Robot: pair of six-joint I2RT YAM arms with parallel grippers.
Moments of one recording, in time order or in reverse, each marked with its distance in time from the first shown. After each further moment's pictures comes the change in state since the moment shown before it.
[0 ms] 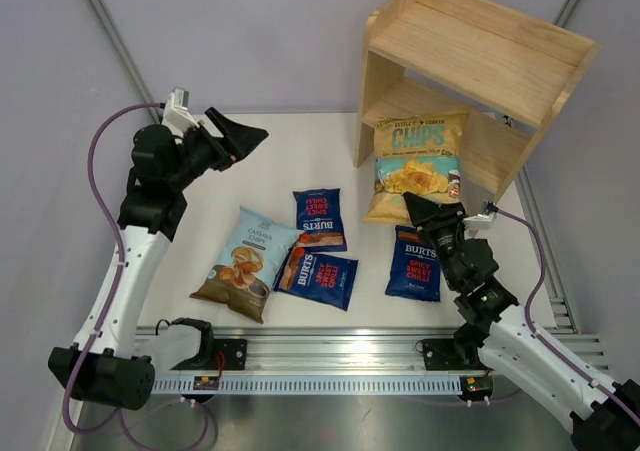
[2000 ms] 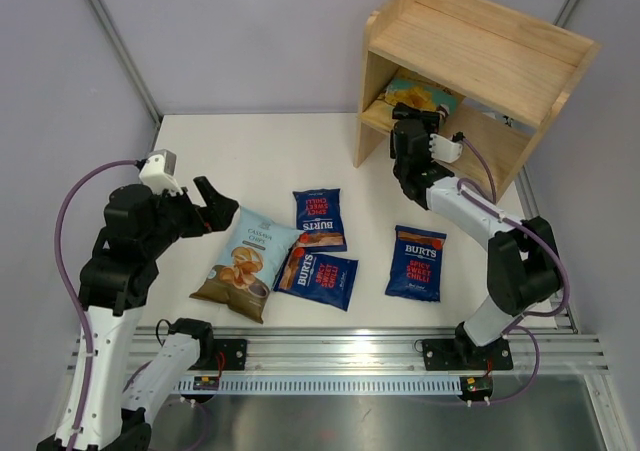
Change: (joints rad) left arm -0.009 -0.379 -0.037 -0.650 -0.272 0.401; right arm -0.160 1.074 0.872 -0.169 0.332 0.483
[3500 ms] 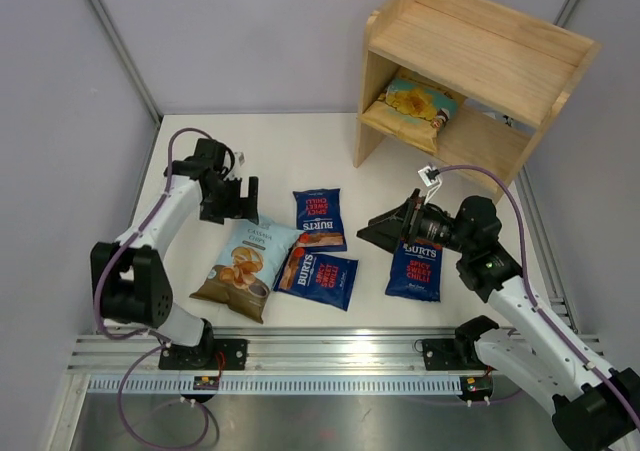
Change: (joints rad) left arm 0.012 0.760 0.043 -0.049 -0.015 0.265; right arm 0.006 -0.848 -0.561 -0.045 -1.375 -0.867
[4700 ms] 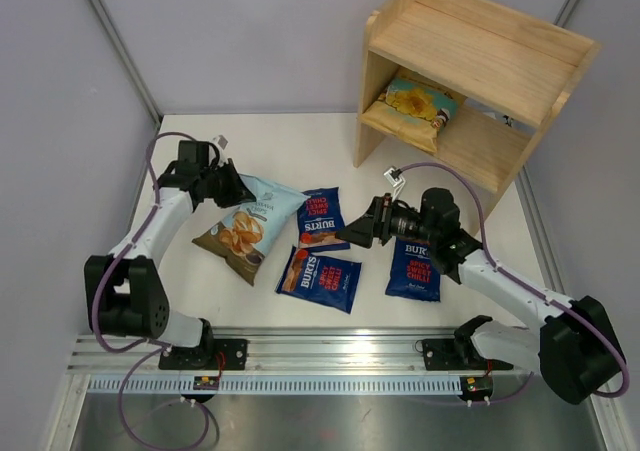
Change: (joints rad) left arm 0.084 -0.015 -0.103 0.360 0.259 -0.305; right arm 0.076 0.307 -0.029 0.207 -0.046 -0.008
